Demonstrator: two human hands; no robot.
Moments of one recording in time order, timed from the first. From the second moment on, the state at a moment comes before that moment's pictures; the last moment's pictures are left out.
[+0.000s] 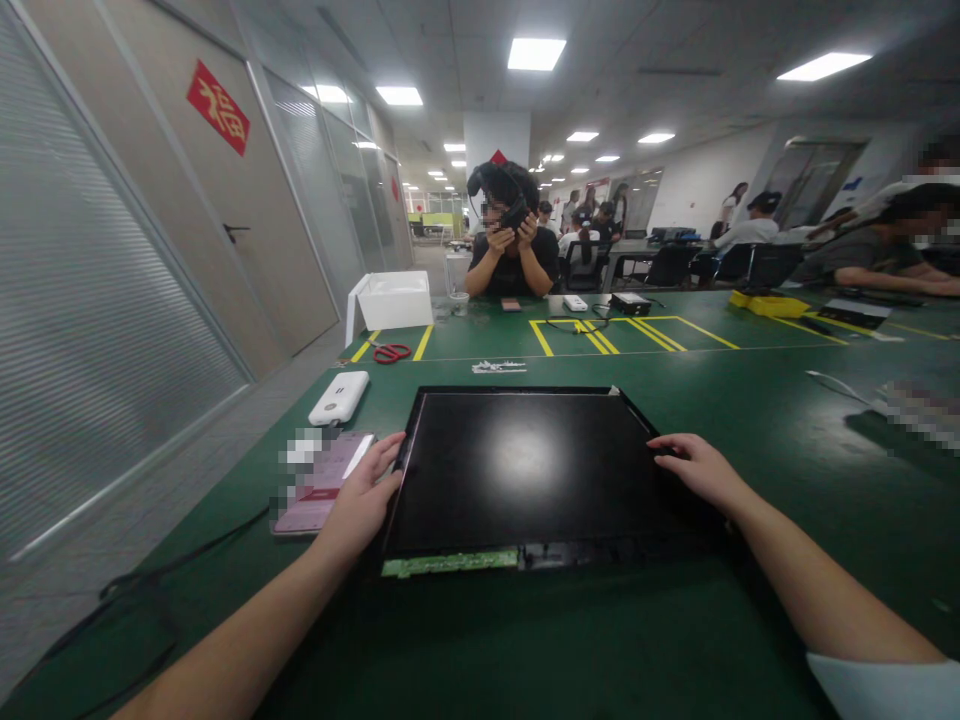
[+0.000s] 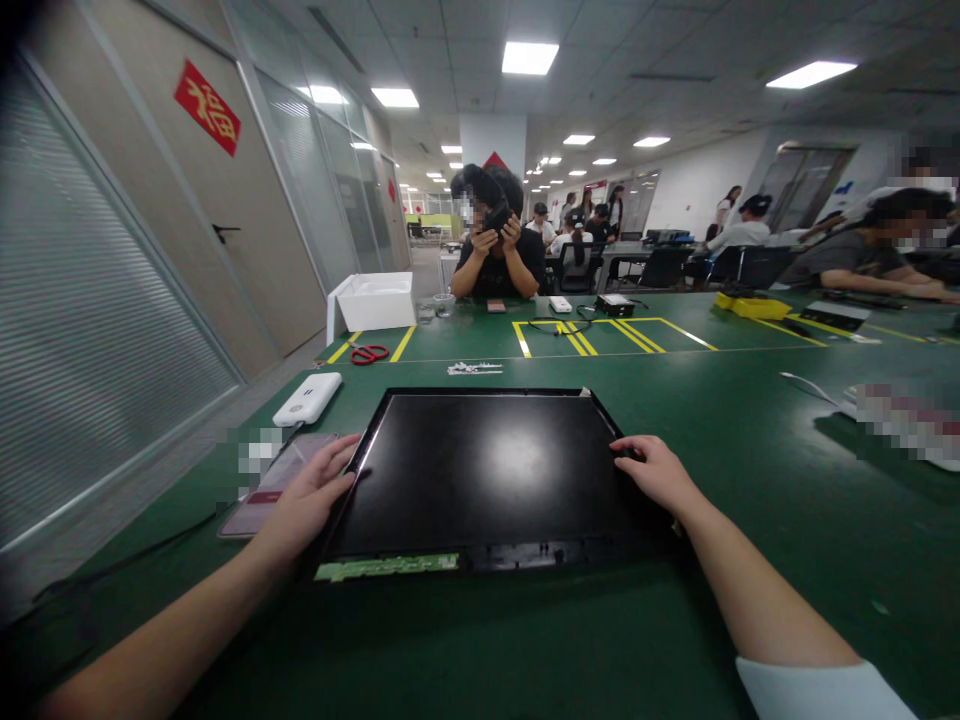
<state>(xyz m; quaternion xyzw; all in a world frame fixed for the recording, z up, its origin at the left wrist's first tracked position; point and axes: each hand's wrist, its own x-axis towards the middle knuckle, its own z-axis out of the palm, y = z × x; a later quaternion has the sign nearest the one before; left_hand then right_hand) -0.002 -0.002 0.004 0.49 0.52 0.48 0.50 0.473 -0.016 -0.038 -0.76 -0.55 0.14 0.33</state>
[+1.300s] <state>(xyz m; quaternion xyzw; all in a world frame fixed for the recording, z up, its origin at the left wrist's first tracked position) 0.005 -0.010 0.012 0.39 0.52 0.44 0.61 0.472 -0.016 -0.037 -0.76 -0.55 0.14 0.32</state>
